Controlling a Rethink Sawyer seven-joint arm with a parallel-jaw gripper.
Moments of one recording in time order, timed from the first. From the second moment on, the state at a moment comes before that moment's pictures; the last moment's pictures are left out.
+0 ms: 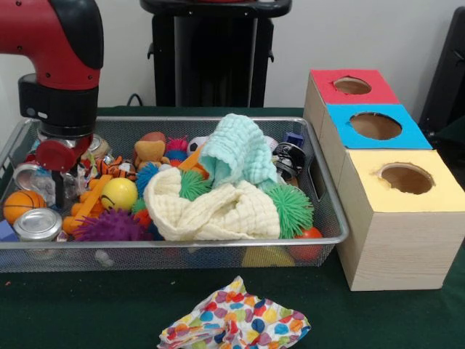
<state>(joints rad) -1.00 -0.47 0.62 1.61 -1.14 0.56 0.53</state>
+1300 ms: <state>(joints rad) -1.04 -0.45 0.65 1.58 -1.14 0.56 0.44</state>
